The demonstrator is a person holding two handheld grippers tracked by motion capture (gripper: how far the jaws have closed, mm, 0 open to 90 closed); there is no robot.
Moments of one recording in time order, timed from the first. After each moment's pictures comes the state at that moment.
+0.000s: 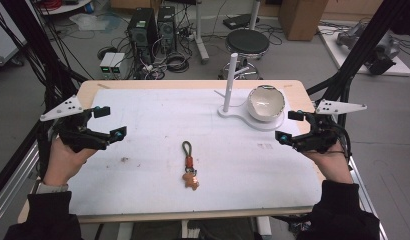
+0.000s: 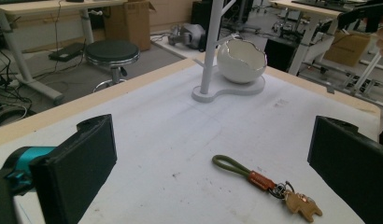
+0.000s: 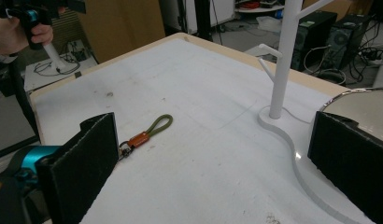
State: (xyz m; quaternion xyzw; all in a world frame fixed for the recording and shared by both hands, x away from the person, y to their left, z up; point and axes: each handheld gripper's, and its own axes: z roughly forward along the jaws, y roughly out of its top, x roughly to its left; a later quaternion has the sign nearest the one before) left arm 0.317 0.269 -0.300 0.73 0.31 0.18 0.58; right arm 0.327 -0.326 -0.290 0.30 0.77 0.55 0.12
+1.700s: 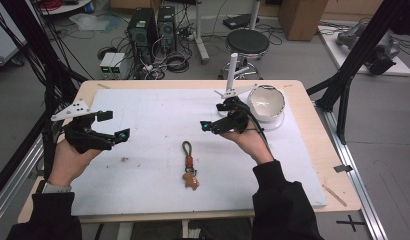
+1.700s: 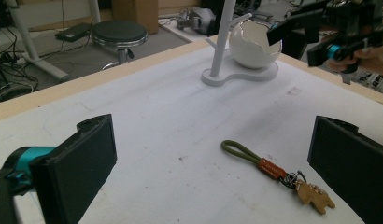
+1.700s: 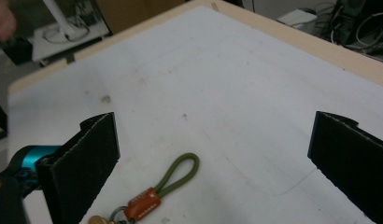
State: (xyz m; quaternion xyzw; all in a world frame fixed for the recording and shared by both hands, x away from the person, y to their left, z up) left arm 0.324 0.265 -0.316 0.74 0.34 0.18 0.56; right arm 0.413 -0.142 -0.330 0.28 0.83 0.47 0.08
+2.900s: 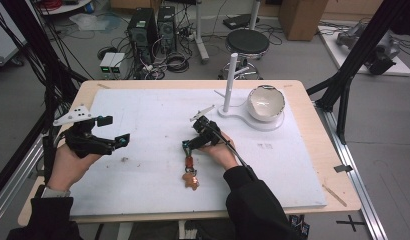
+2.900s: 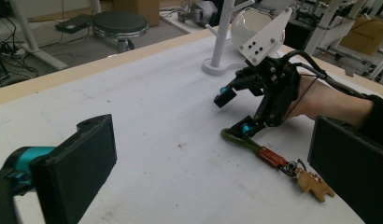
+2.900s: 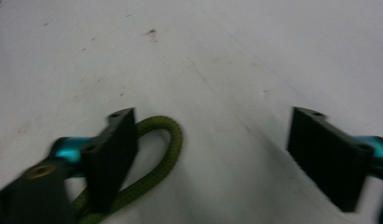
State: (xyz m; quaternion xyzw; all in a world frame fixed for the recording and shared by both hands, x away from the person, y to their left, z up) left arm 0.319 0.267 -0.327 0.74 0.35 0.17 0.54; right arm 0.441 -0.071 -0.438 0.29 0.89 0.36 0.06
